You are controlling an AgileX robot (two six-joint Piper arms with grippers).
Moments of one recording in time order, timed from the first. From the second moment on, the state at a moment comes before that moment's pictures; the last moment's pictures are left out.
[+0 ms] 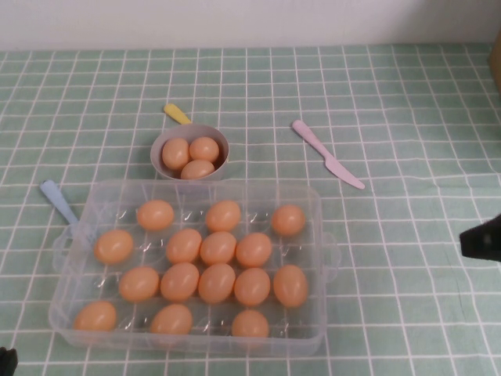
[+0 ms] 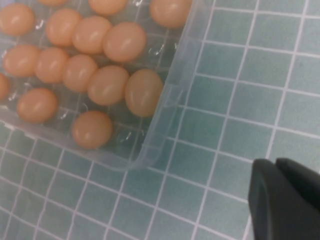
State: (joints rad) right arm 0.15 1.03 -0.84 0.56 0.94 -0.25; left arm -0.08 -0.01 0.03 -0.19 0.38 0.26
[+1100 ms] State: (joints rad) right arm 0.79 1.76 -1.44 0.22 1.17 -0.54; left arm -0.08 -0.01 0.03 -0.19 0.38 0.26
